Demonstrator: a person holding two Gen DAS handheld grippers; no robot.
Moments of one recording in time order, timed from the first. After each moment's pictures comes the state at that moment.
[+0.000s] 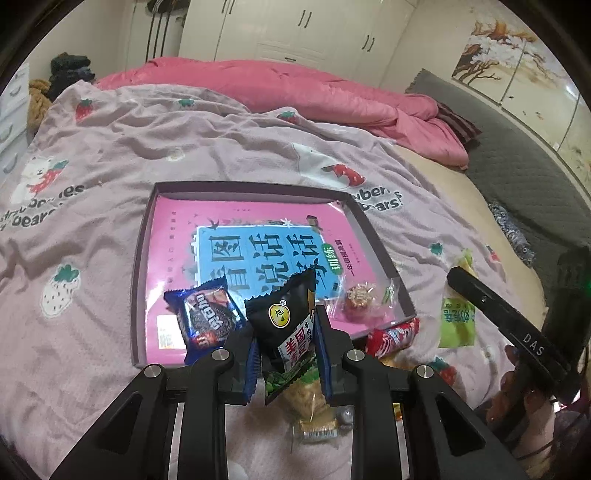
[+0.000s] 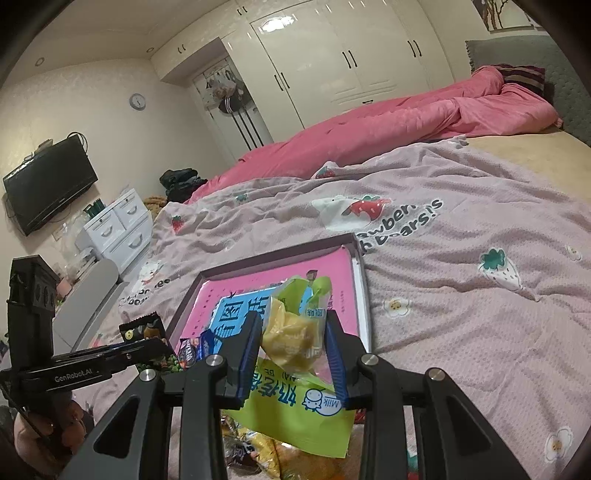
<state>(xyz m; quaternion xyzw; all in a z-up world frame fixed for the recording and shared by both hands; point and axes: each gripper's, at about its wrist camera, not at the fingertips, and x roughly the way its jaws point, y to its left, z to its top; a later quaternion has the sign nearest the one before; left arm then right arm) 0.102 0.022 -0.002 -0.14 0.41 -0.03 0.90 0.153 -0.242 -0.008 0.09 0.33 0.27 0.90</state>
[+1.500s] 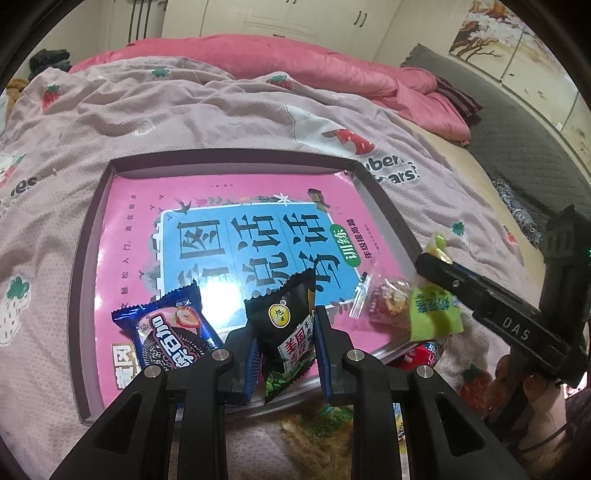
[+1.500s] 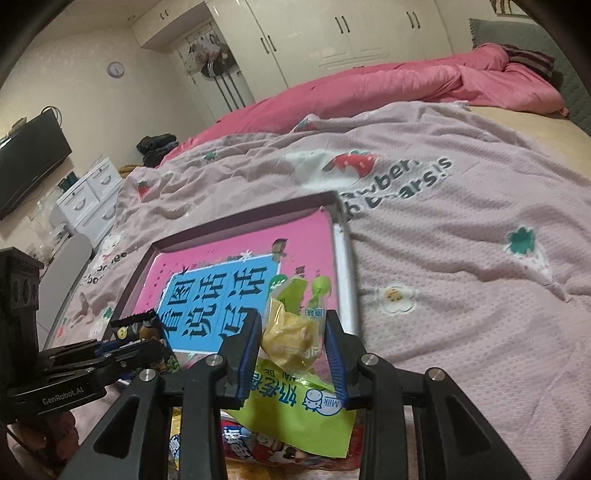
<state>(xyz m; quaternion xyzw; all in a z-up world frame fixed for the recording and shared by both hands) 0.156 0.012 -0.057 -0.13 0.45 -0.05 0.88 0.215 -0.211 -0.067 0.05 0.41 0.25 0.88</state>
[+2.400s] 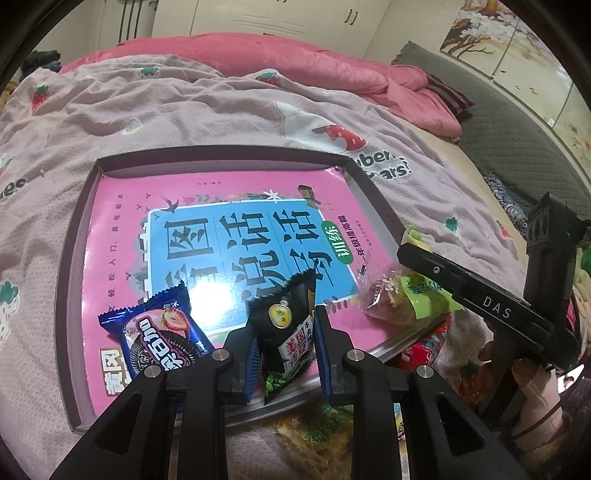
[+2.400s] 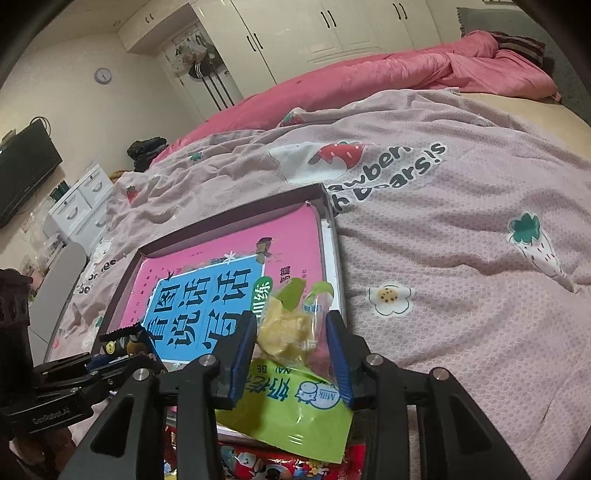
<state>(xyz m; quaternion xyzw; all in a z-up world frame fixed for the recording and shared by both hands) 0.159 0.008 -0.062 -0.12 0.45 -0.07 0.88 0.231 -0.217 -0.077 0.07 0.41 0.23 0.88</state>
